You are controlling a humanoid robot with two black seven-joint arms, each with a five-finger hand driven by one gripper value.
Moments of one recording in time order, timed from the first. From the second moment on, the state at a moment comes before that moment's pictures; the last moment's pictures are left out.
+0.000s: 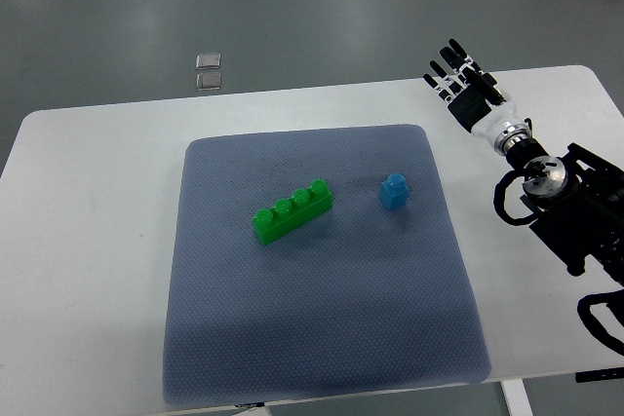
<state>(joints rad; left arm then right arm) 0.05 0.00 -0.09 -0.15 0.07 0.02 0.14 0.89 -0.05 0.60 0.14 0.42 0.55 0.15</state>
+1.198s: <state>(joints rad) 0.04 0.00 -0.09 -0.16 0.07 0.02 0.14 1.35 -0.26 0.04 0.22 -0.25 0.61 0.14</state>
